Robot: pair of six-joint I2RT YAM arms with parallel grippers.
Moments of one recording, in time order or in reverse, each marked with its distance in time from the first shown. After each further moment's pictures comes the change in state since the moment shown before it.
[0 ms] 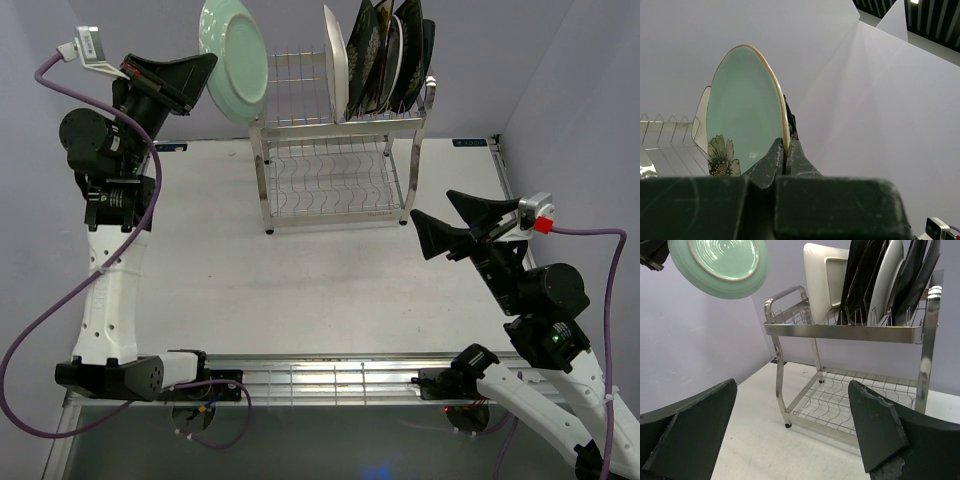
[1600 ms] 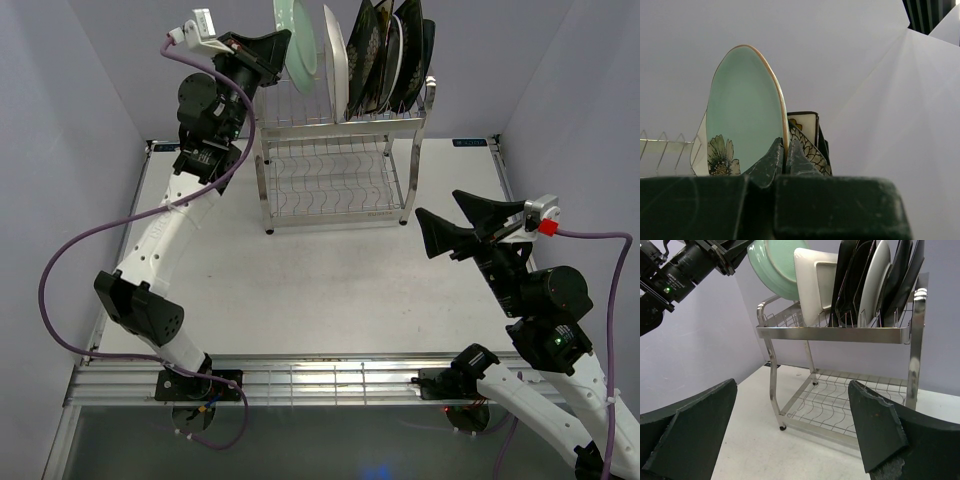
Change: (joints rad) left arm -0.372 0.376 0.187 0.121 -0.468 0.237; right arm 0.000 -0.015 0.000 -0.007 0.039 -0.011
